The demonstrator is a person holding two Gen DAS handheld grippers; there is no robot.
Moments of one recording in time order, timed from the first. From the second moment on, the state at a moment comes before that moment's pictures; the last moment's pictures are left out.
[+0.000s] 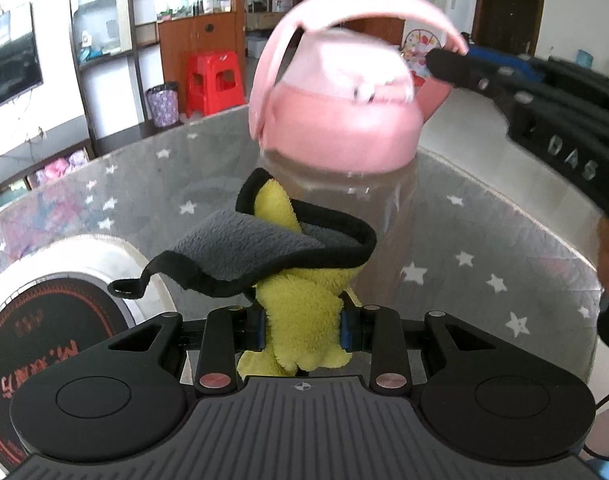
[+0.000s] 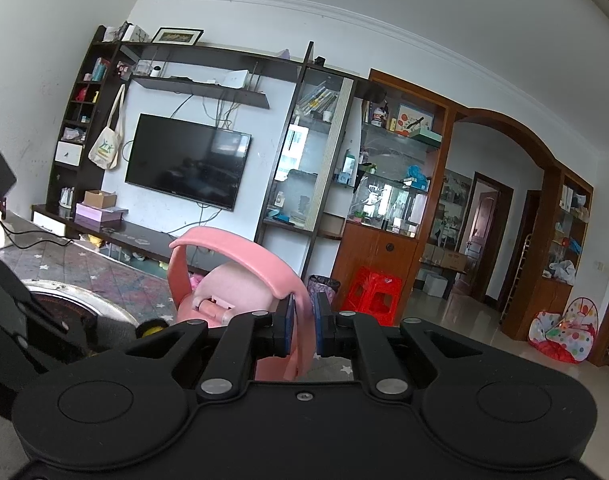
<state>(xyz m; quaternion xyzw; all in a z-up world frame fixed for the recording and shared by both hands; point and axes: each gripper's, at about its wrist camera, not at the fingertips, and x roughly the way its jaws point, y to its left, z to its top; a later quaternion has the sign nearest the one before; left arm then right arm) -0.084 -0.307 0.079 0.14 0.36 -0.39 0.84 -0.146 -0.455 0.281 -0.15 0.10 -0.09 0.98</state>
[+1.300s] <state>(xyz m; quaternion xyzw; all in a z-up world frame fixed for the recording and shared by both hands) -0.071 -0.309 0.098 0.18 0.33 -0.39 0.84 -0.108 -0.432 0.289 -0.16 0.11 -0.10 0.98</state>
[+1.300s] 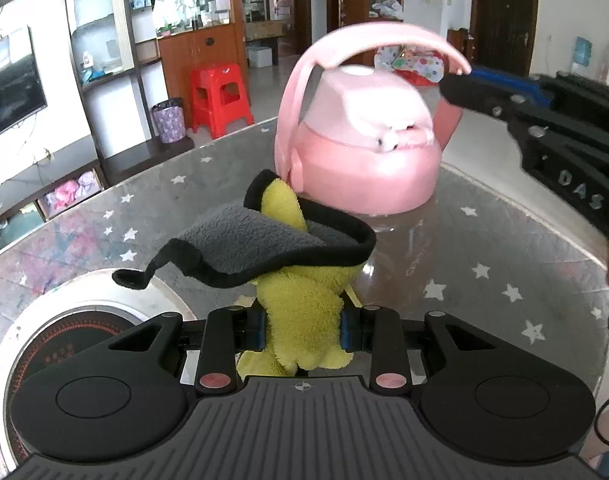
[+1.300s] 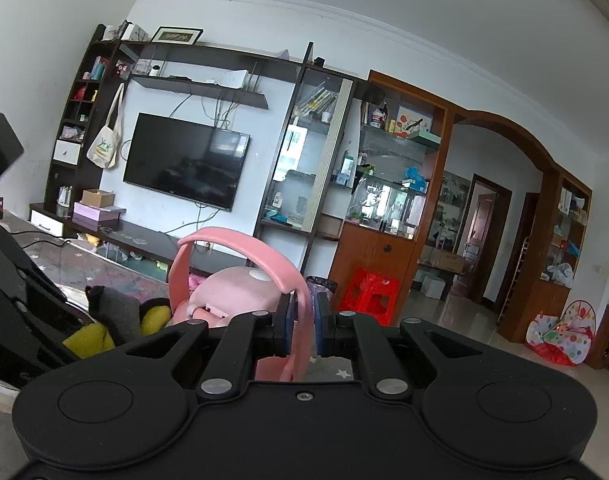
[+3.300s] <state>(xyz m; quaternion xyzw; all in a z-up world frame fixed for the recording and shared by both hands) -0.101 -0.354 0.061 0.20 0.34 -0.44 0.81 -0.138 -0.454 0.291 -0.14 0.13 -0.08 0.98</state>
